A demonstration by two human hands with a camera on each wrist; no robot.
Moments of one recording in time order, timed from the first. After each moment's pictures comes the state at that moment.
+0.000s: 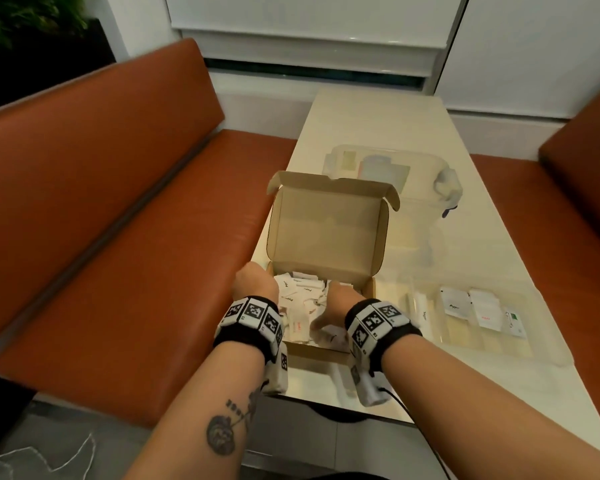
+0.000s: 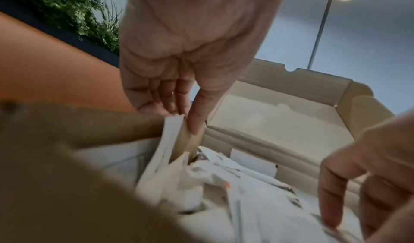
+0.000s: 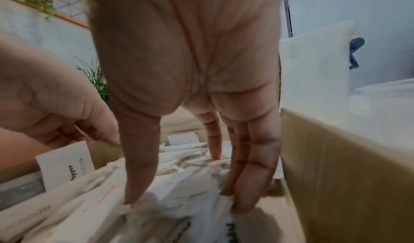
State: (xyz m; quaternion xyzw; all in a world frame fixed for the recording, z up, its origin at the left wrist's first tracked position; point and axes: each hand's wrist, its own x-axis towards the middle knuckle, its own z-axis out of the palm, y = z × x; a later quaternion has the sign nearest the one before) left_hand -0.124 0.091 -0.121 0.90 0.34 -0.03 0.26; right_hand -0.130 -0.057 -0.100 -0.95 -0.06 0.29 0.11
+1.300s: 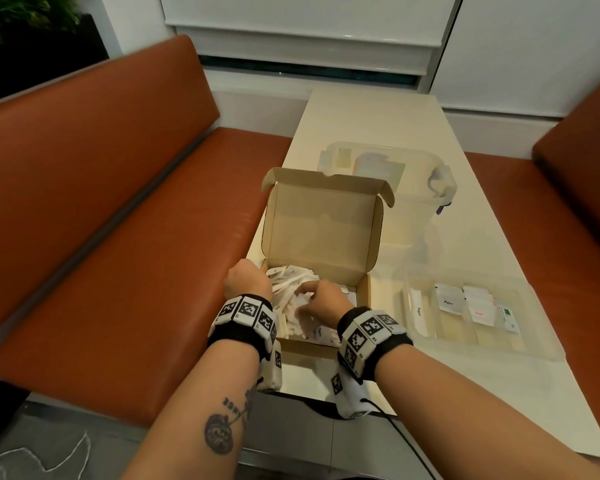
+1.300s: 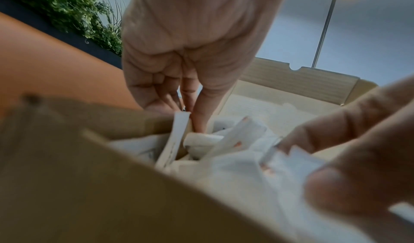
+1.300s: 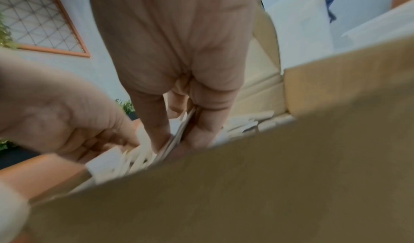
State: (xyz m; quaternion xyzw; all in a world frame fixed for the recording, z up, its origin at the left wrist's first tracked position) left_hand -0.129 0.090 -0.115 0.91 0.35 -0.03 0.22; right_hand -0.139 -0.051 -0.112 -0.90 -0.08 0.26 0.35
